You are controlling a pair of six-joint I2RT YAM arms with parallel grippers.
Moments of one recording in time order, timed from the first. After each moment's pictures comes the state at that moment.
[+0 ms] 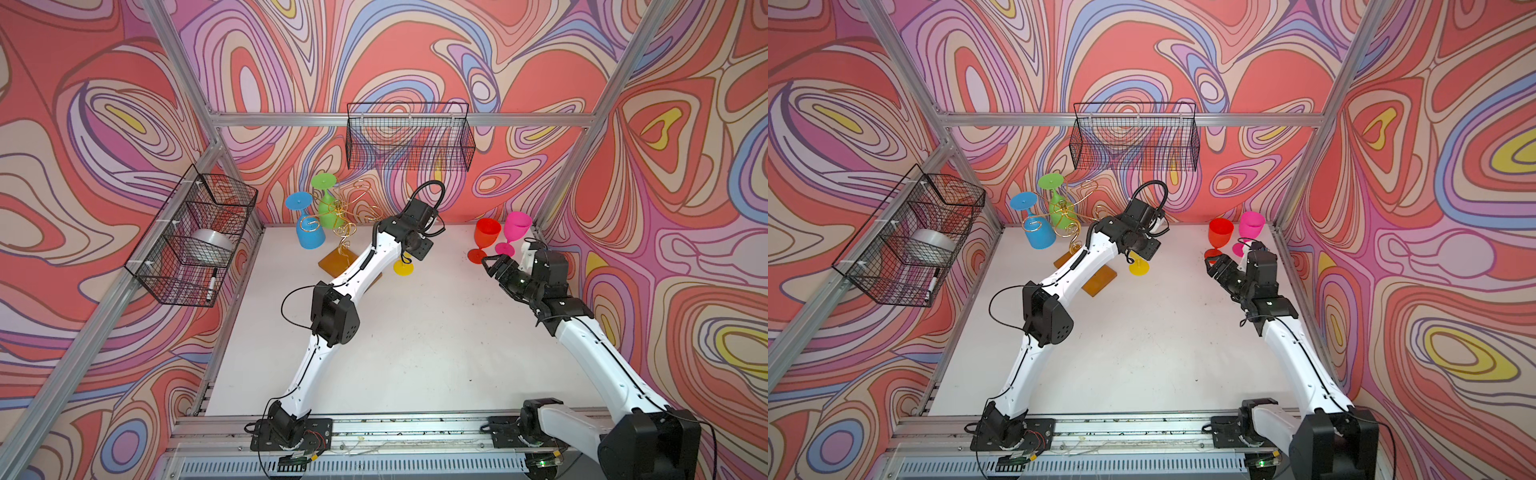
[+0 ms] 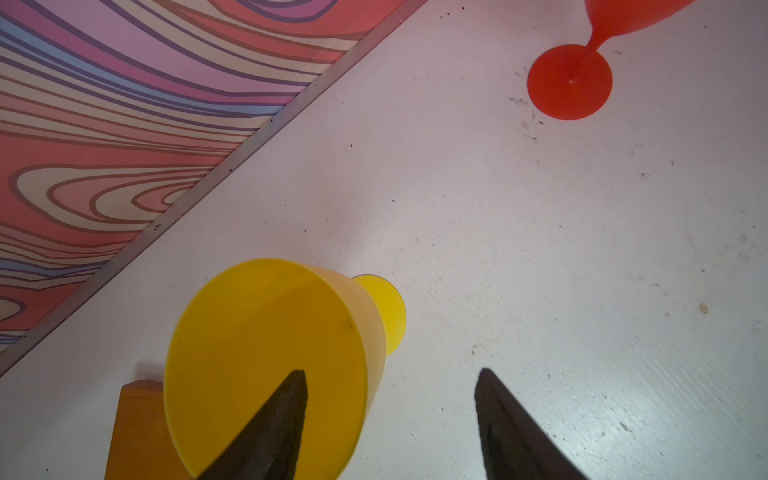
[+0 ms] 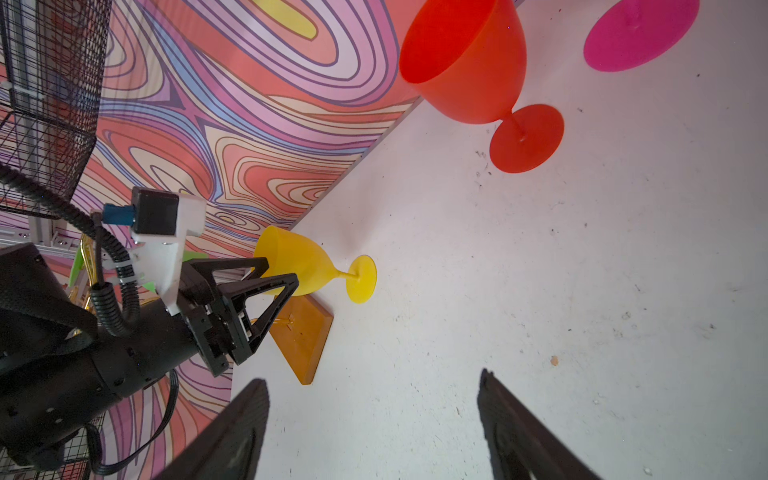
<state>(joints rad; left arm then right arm) -0.63 2.40 2.51 -1.00 -0.14 0.08 0.04 1.12 0.87 -0.23 -0.30 0.79</state>
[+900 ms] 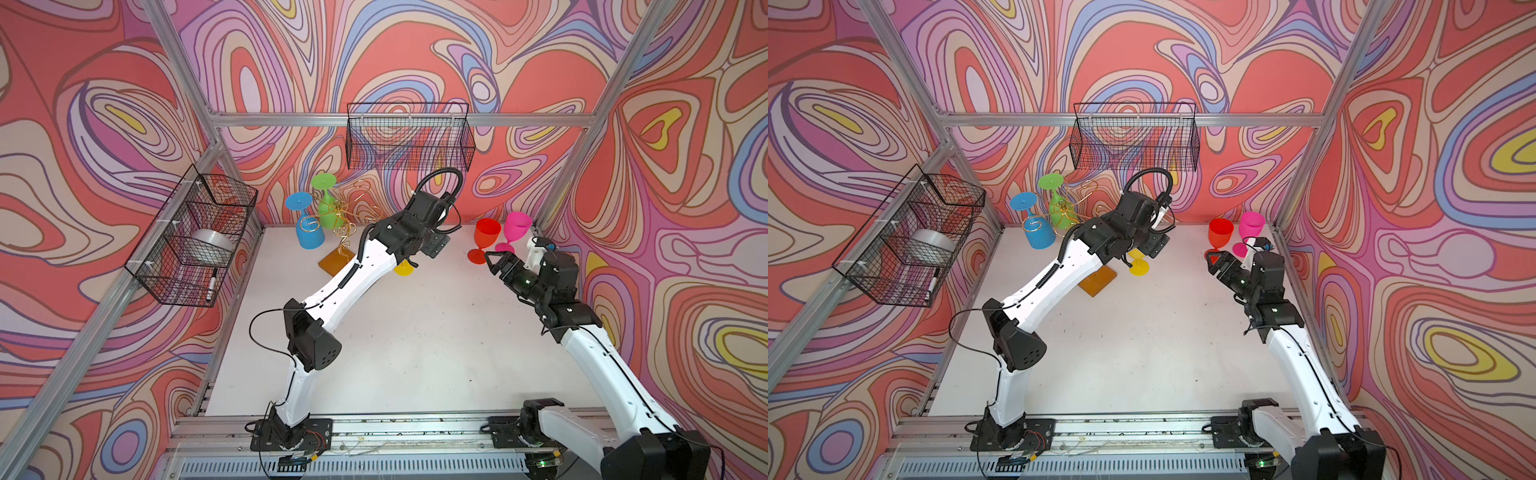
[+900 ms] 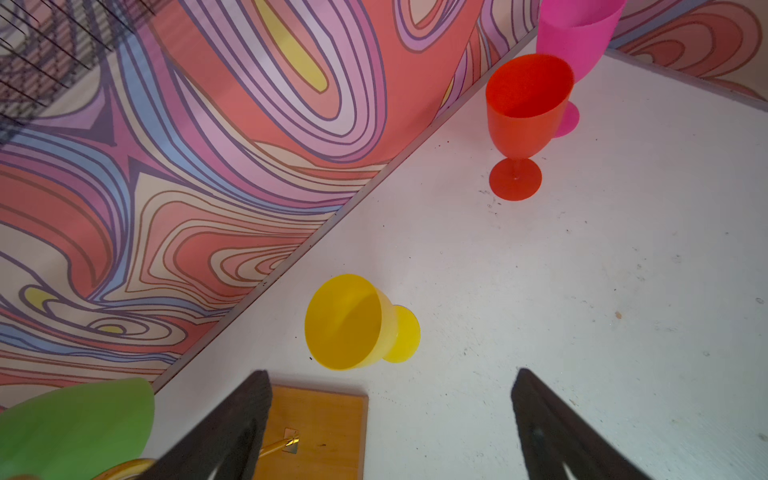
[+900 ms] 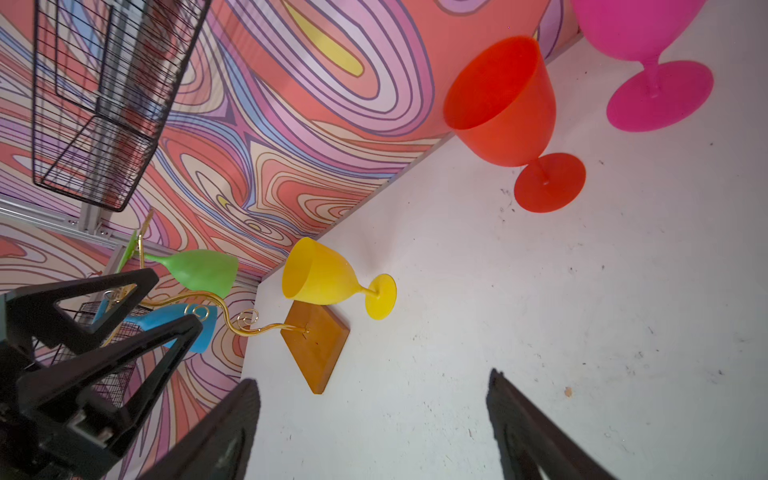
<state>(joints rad) -0.79 2.03 2.30 -0.89 -0.33 0.15 0.04 1.03 0.87 -0.19 -0.30 0.74</state>
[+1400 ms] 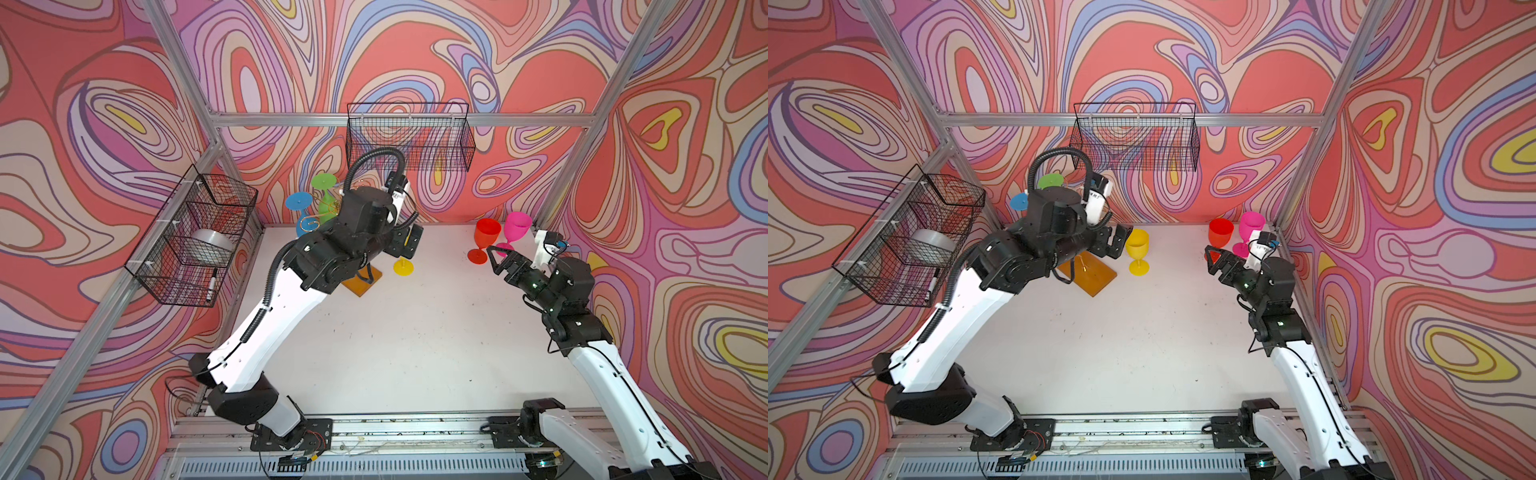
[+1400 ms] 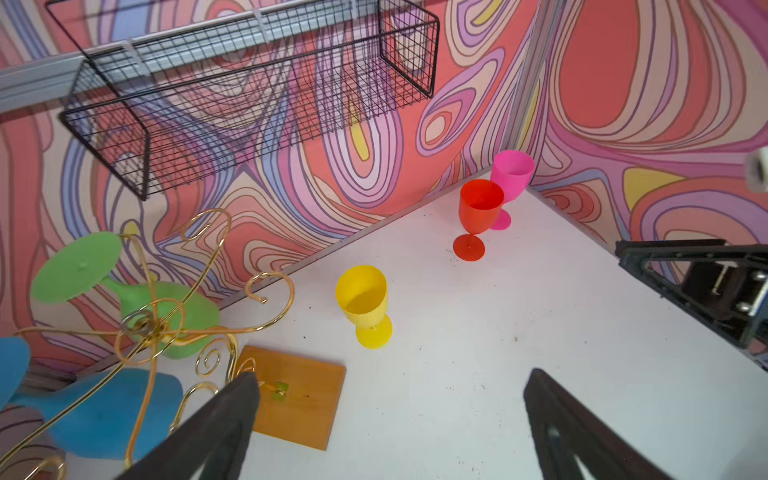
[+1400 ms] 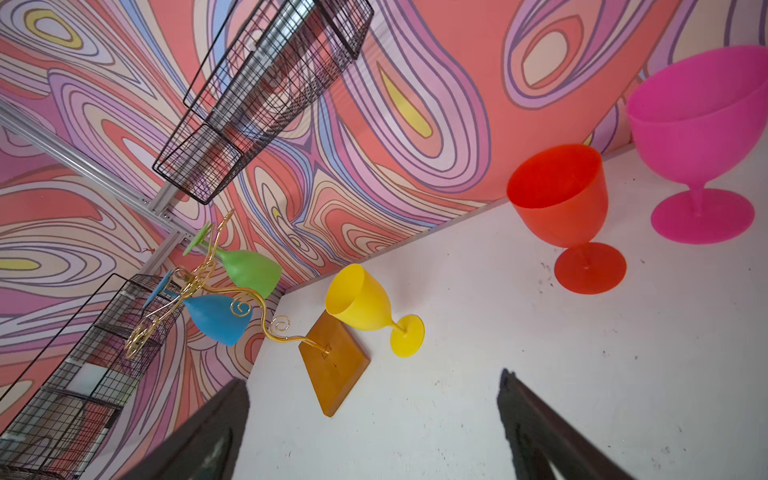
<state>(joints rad) -0.80 1.52 2.05 -0.93 -0.31 -0.11 0.08 0.93 0.85 -0.07 -0.31 0.62</state>
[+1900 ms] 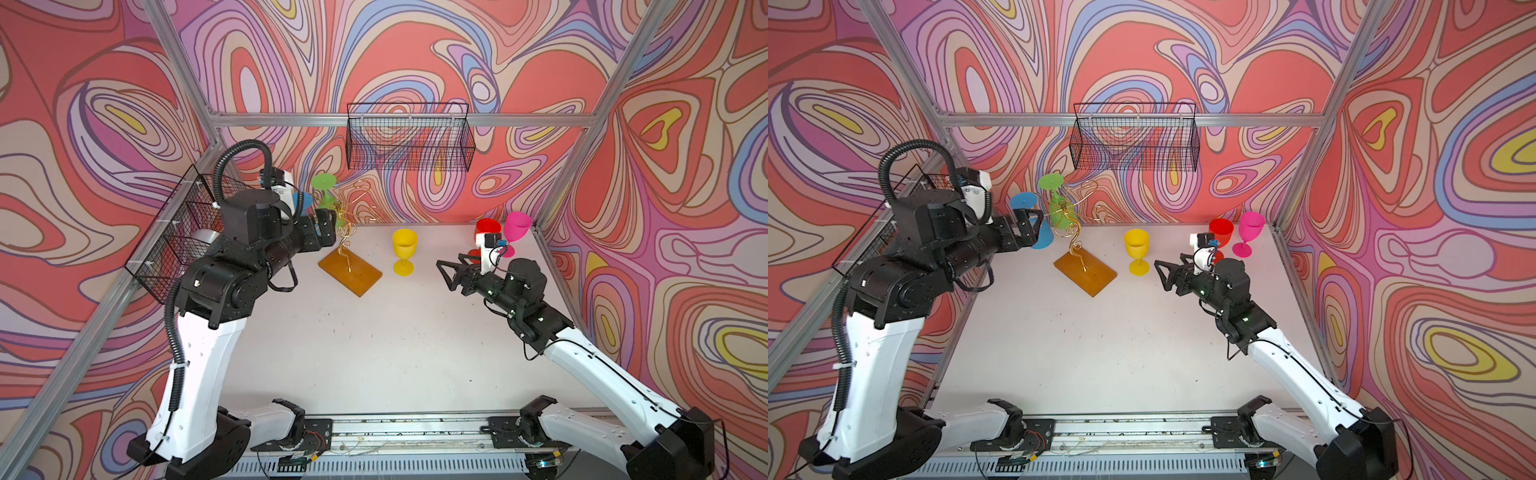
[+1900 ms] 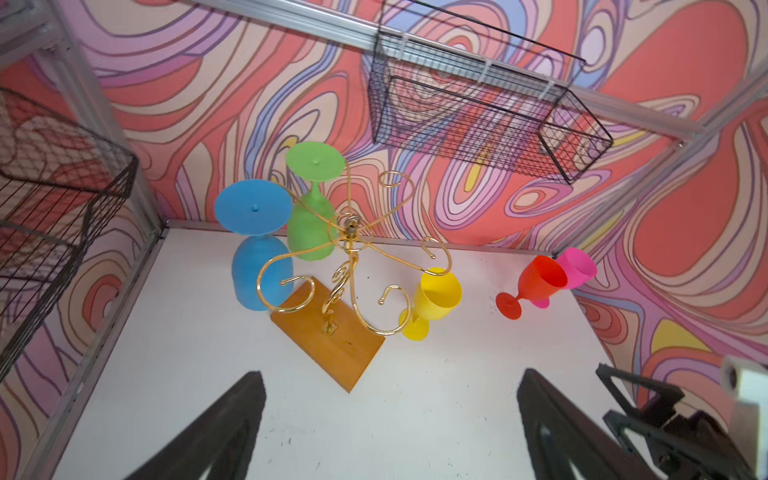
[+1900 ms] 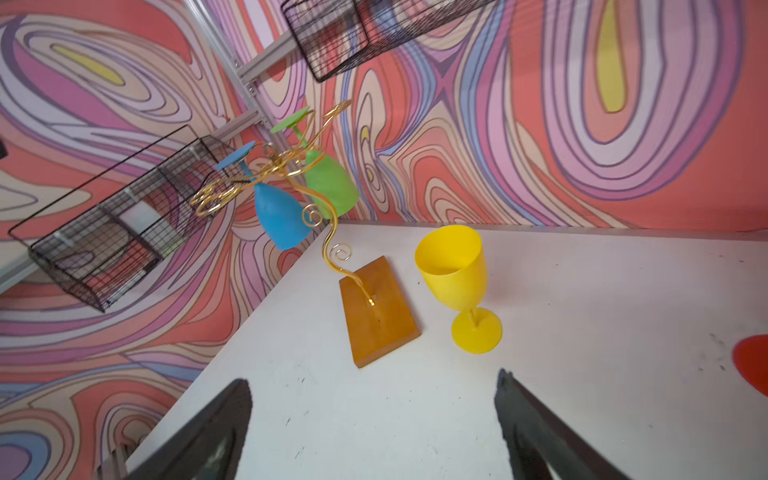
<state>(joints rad) -0.30 1.26 1.95 -1.06 -0.11 -0.40 0.49 1.07 0.85 0.08 -0.23 0.35</state>
